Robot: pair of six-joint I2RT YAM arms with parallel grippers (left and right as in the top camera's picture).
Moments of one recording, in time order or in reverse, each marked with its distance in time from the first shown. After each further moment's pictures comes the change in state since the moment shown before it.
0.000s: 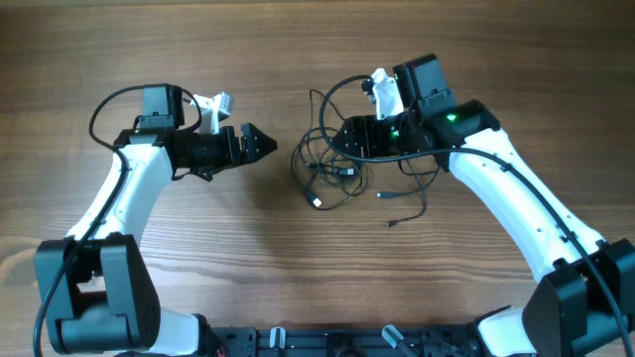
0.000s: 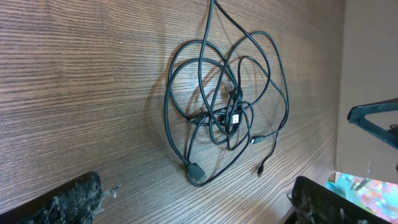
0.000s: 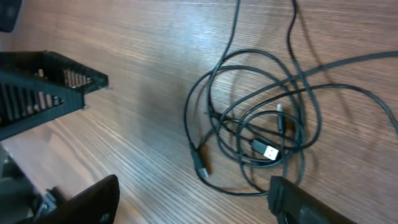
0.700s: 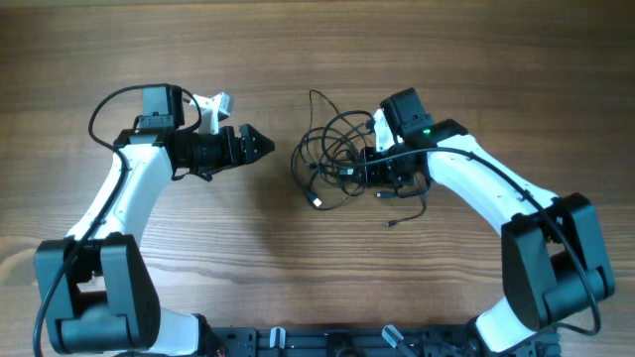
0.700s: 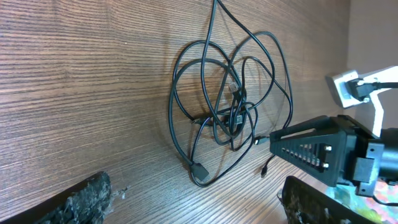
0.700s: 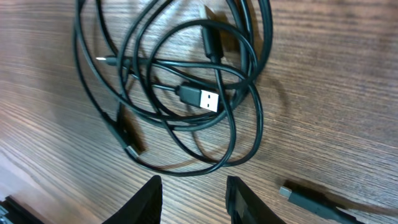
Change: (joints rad) left arm 0.000 0.000 0.000 0.000 -0.013 0.003; right arm 0.000 0.142 -0.179 0.058 0.050 0.094
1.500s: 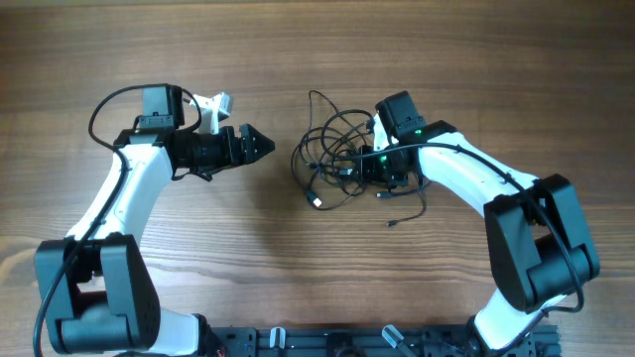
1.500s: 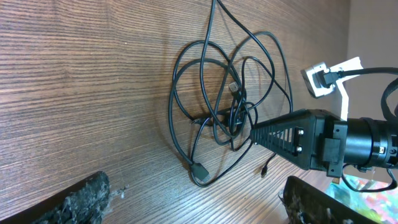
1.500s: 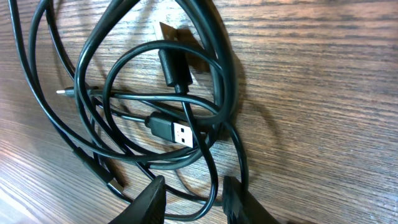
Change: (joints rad) left arm 0.000 0.000 0.000 0.000 0.000 0.000; right arm 0.000 0.090 -0.007 0.089 0.011 0.100
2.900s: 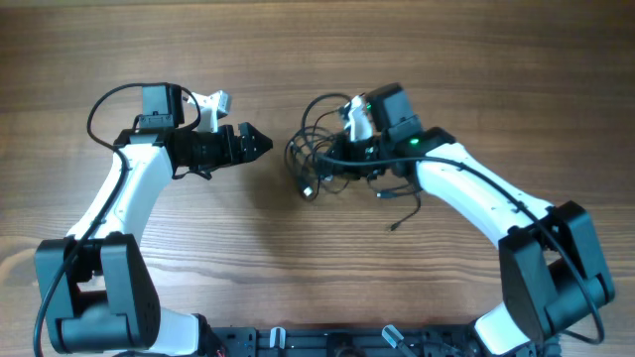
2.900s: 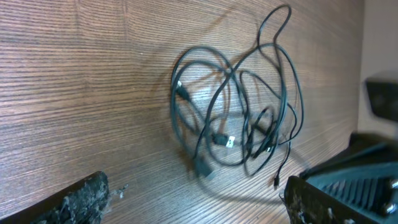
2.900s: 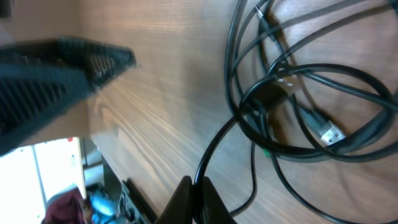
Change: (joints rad) left arm 0.000 0.002 0.000 0.026 -0.047 0.000; right arm 0.086 -0.118 -0.010 0.193 -0.298 0.166
